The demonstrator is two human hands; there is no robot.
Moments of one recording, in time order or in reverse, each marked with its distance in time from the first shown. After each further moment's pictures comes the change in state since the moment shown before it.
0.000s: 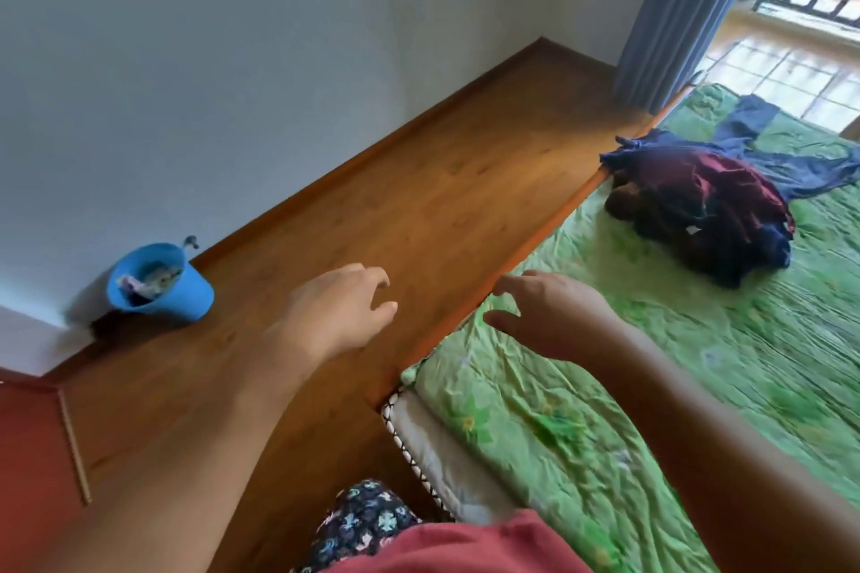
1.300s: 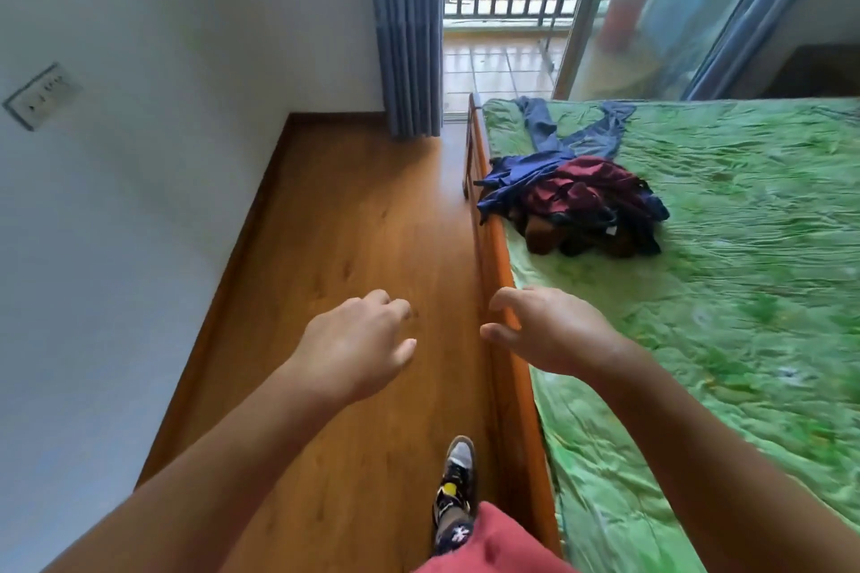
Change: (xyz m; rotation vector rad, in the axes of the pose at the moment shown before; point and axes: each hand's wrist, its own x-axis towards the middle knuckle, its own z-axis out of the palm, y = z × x) left_hand 0.486 -0.104 -0.160 0.183 0.064 0.964; right_hand 0.373 -0.033 -0.100 0.236 0.202 0.789
